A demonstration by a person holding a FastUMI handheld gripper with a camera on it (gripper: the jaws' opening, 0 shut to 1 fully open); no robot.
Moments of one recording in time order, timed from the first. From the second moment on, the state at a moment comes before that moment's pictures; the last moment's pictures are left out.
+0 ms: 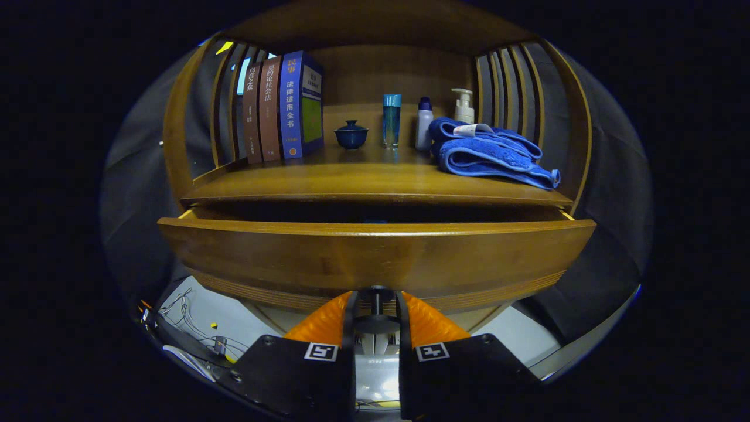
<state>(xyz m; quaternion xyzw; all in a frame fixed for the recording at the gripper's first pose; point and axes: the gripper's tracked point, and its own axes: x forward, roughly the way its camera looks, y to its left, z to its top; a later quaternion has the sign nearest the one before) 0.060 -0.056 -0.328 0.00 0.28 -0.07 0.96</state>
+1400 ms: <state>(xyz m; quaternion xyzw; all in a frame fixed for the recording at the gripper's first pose) -0.079 -0.036 -0.328 0.01 0.32 -0.07 0.95</state>
